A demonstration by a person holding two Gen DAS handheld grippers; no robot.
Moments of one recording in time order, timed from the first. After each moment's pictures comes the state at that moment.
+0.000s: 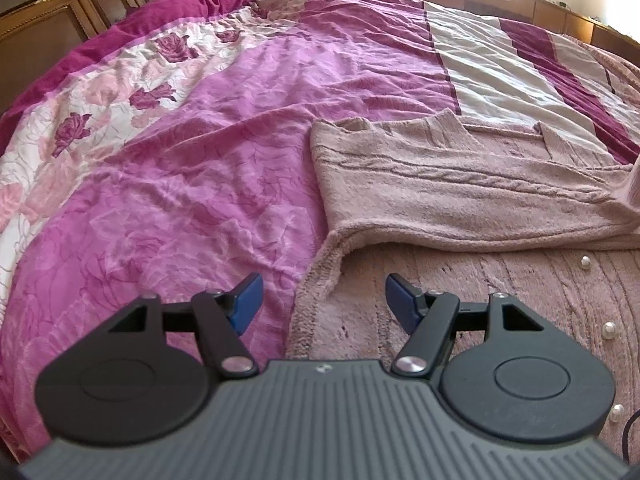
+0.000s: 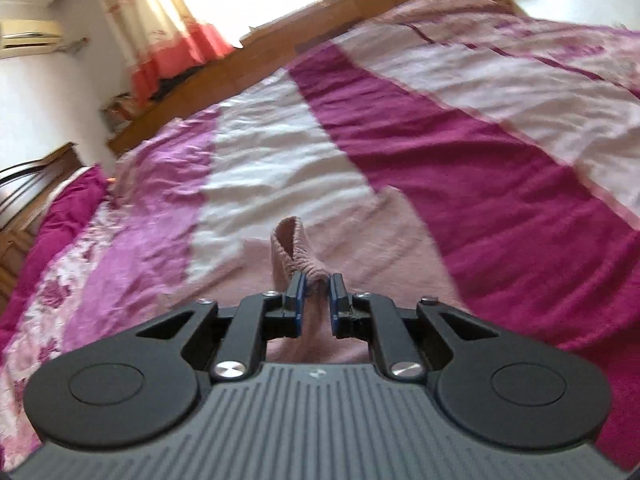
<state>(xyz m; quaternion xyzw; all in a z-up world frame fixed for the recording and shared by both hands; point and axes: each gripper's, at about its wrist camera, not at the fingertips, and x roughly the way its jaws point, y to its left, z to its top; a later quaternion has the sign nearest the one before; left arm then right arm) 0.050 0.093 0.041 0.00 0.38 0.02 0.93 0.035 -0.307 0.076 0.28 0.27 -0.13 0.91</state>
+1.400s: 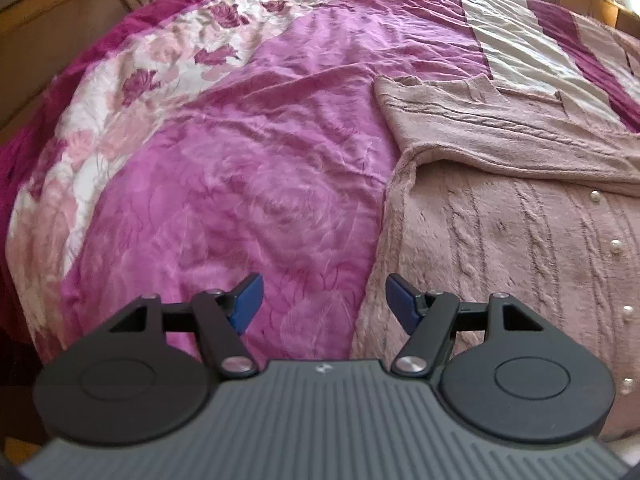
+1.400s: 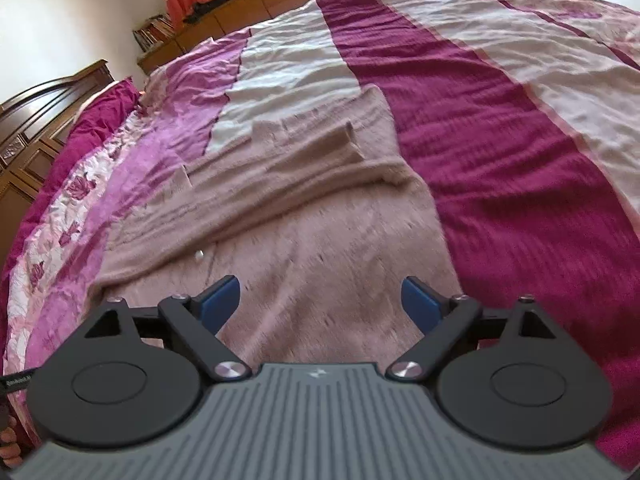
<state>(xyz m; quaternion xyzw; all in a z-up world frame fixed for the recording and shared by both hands) -0.031 0.136 0.057 0.00 0.42 0.06 0.91 -0.097 -0.297 0.066 0.23 0.36 -0.03 0.90</state>
